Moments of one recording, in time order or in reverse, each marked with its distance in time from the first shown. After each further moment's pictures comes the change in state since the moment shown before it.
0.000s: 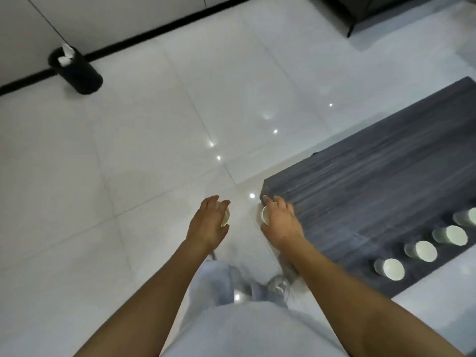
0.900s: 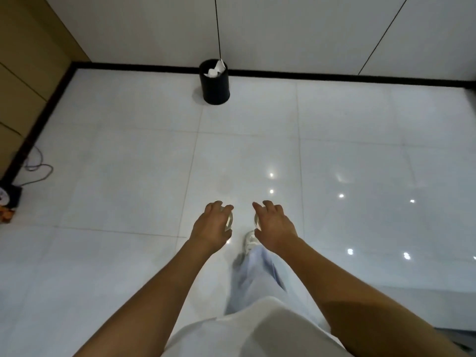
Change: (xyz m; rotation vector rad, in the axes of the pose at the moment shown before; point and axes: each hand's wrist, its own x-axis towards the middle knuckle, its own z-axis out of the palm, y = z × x) left_hand 0.140 -0.412 -0.226 -0.179 0.176 -0.426; right_hand 0.284 -0.495 0.022 -0.433 -0.151 -0.637
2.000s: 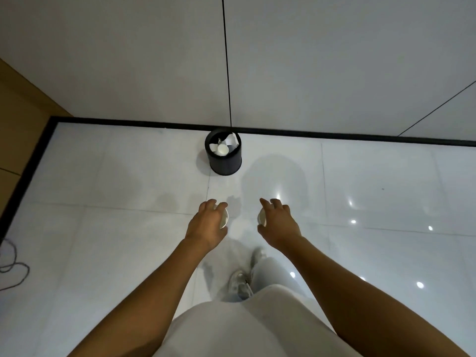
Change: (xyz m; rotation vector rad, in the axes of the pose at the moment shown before) left_hand 0.633 -0.145 -0.325 -0.002 -0.058 -0.084; right_hand 0.647 -0.026 -0.322 0.157 -0.044 0.126
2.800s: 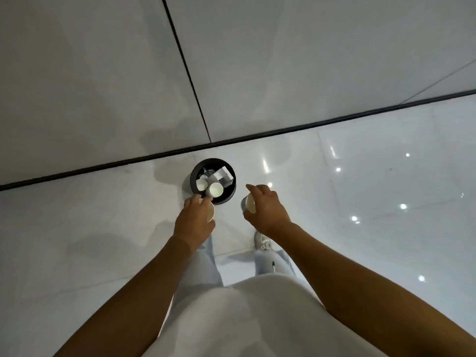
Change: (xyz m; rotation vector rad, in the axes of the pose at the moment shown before) left_hand 0.393 -0.079 -0.140 0.061 -0.181 0.099; right_hand 0.369 -0.080 -0.113 0.279 0.007 0.183
